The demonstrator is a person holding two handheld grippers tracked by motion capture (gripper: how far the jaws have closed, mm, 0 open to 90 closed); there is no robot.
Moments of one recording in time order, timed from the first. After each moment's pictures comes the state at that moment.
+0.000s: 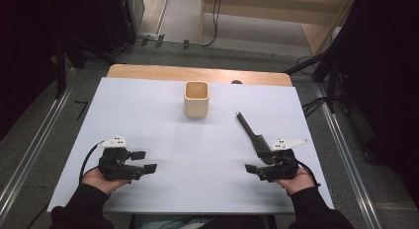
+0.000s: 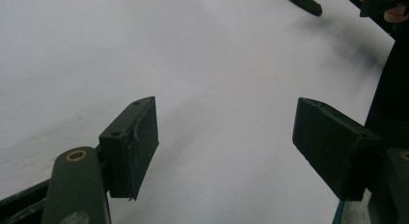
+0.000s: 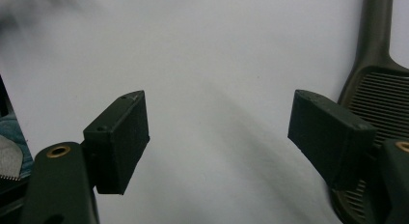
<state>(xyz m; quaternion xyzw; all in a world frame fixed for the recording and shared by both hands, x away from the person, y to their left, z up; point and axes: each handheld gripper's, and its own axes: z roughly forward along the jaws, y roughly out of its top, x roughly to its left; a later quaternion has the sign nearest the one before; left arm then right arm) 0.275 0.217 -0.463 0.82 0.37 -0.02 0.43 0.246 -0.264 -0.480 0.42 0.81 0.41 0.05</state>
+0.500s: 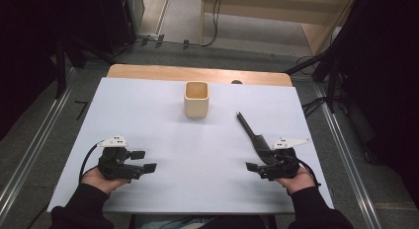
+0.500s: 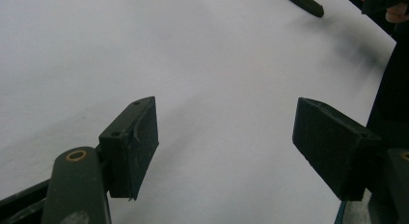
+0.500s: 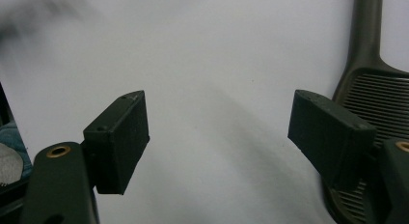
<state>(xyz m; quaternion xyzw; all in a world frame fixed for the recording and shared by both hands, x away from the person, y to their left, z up) 0.276 0.218 -0.464 0.82 0.37 -0.02 0.43 0.248 -0.266 -0.479 0.43 0.80 0.42 0.05</state>
